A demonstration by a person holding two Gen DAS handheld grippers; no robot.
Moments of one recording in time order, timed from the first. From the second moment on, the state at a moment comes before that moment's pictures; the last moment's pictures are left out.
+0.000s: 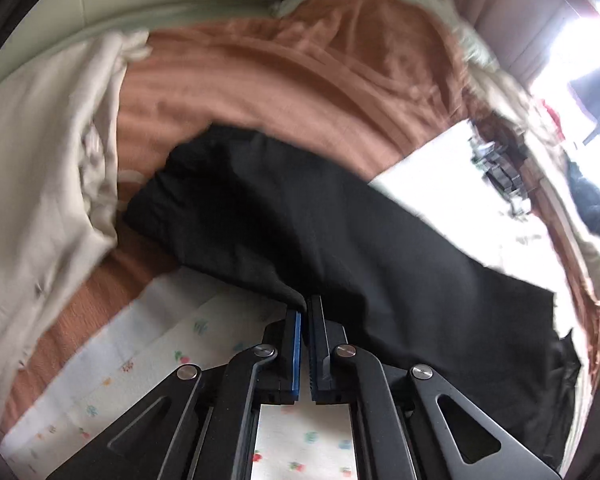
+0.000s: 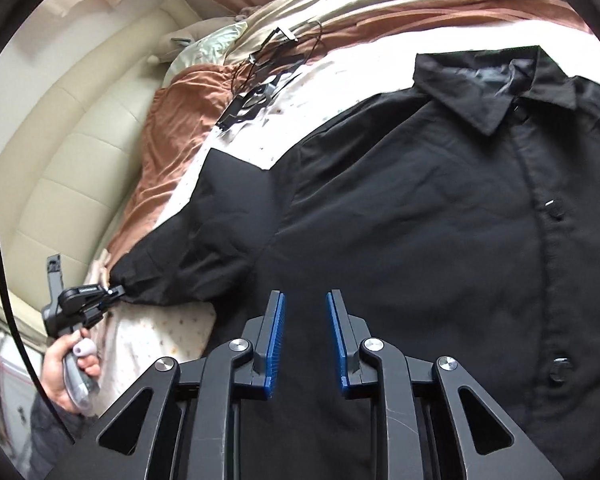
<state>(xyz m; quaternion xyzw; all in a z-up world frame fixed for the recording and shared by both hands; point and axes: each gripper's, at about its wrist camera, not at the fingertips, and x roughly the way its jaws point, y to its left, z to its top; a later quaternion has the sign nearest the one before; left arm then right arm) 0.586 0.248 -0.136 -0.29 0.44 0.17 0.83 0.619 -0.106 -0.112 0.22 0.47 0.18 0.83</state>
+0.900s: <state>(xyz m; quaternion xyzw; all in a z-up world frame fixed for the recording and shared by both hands) 0.573 0.059 0.104 -0.19 0.29 -0.07 0.93 0.599 -0.118 -0.082 0.23 0.46 0.21 0.83</state>
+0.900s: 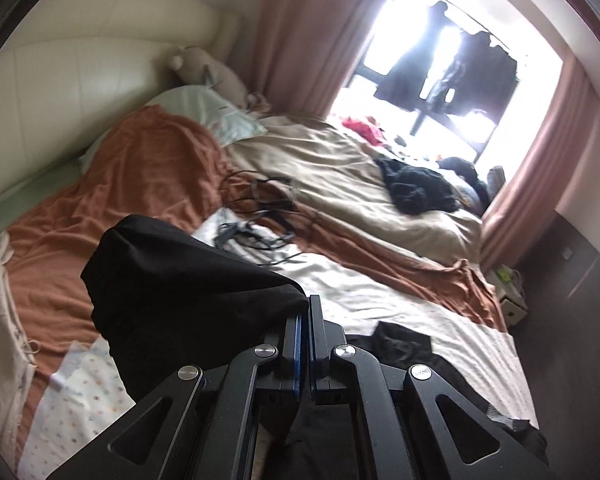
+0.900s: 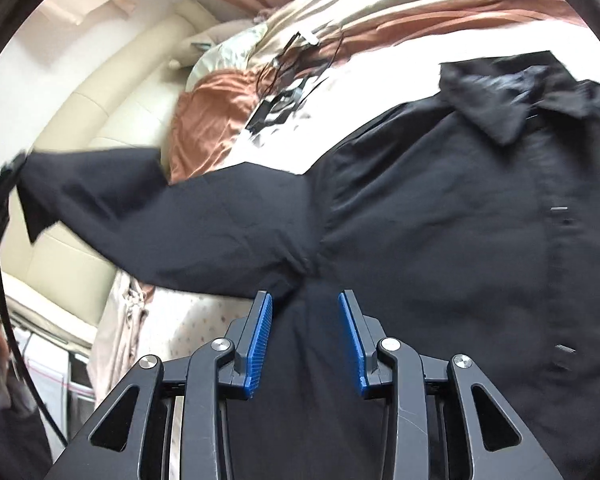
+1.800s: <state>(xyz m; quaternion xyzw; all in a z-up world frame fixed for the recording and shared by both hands) 0.625 -0.208 0.021 -0.11 0.41 -0.23 0.87 0.466 -0.390 -0.060 0.36 0.36 -0.03 0.86</state>
